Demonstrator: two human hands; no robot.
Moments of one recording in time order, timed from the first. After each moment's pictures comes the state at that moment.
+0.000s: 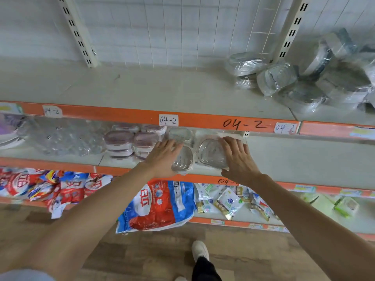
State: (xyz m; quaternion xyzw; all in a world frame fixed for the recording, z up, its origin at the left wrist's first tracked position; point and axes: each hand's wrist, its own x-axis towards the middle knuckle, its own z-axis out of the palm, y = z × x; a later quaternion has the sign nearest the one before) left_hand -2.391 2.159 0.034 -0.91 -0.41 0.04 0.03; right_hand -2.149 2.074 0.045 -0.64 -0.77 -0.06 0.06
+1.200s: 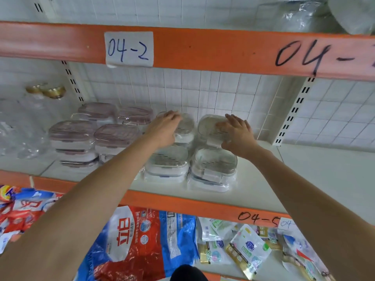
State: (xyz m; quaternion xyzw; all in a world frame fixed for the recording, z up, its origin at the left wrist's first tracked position) left_hand -2.325 2.356 -0.126 -0.86 -0.49 -0.09 0.05; right_hand -2.093 2.305 -0.146 -0.66 -0.74 0.01 0.17
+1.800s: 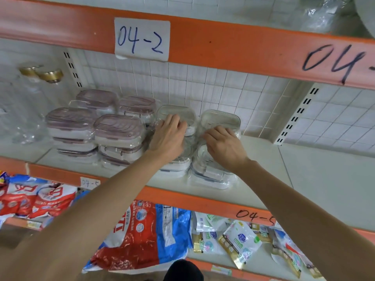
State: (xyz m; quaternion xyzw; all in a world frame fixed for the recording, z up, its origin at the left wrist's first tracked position) left_hand -2.321 2.328 -0.161 -0.84 -0.50 -0.17 0.13; right_hand -2.135 2.288 -0.159 -0.46 -0.83 -0.24 0.22
